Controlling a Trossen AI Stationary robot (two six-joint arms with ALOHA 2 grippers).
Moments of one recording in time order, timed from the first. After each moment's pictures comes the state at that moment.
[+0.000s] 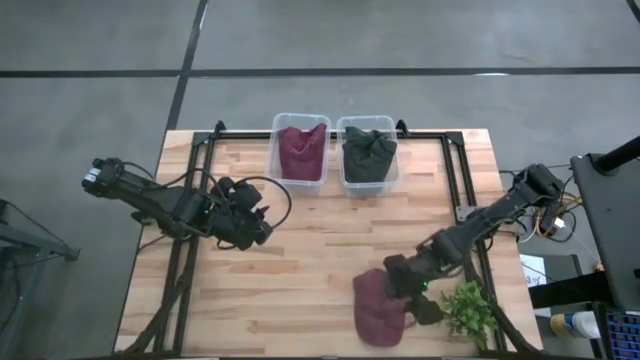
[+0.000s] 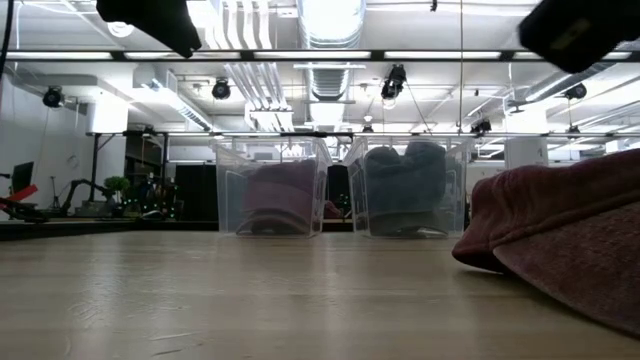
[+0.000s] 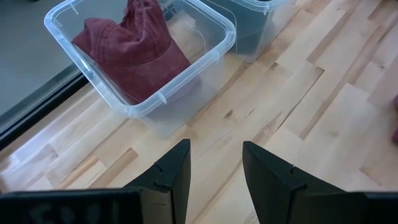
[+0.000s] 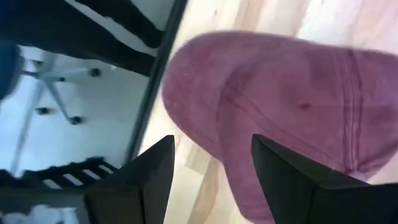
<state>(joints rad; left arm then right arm) -0.37 1.22 1.24 -1.13 -0.73 -0.94 0.56 1.47 1.08 -0.65 -0.30 0.38</state>
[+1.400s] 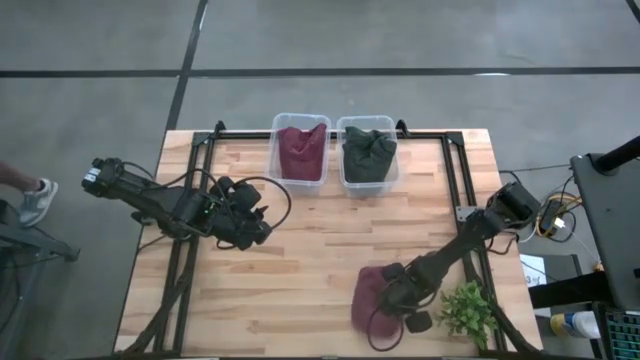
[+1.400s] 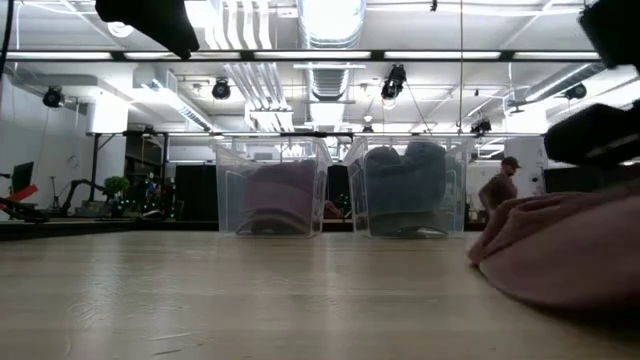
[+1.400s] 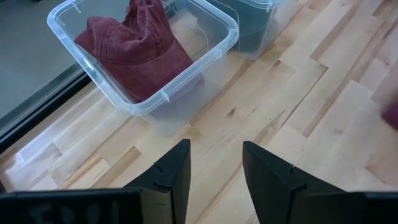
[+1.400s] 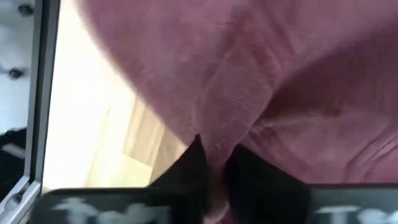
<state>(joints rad) -0.37 1.22 1.24 -1.14 -0.73 -0.94 0.62 1.75 1.05 -0.66 -0.22 0.36</state>
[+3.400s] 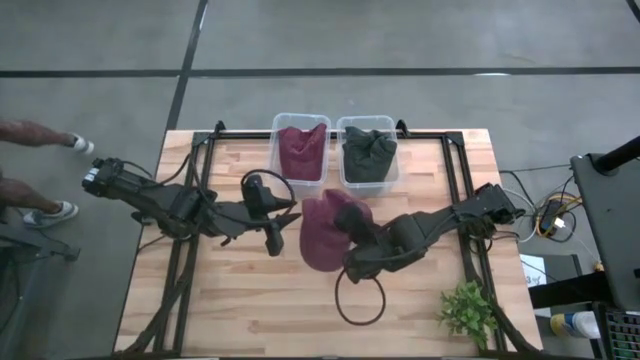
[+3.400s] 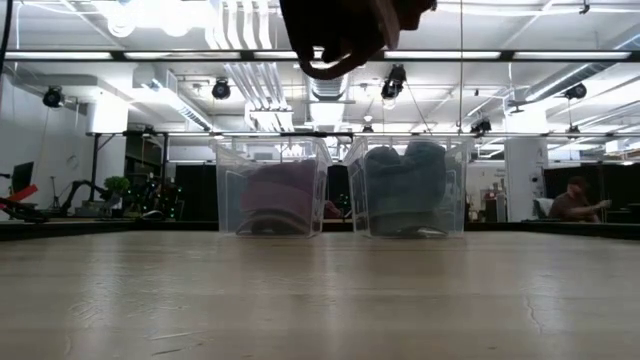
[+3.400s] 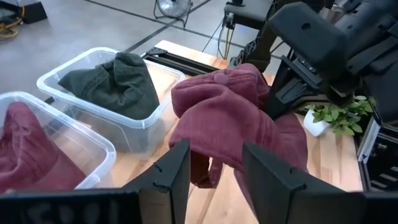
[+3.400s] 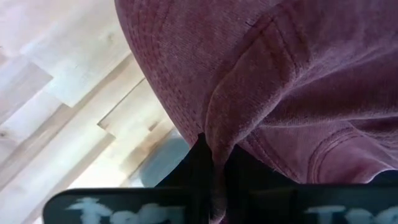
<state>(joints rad) -0.37 1.22 1.28 -0.51 -0.64 -0.48 0.41 1.90 2.02 -1.45 0.57 -0.56</state>
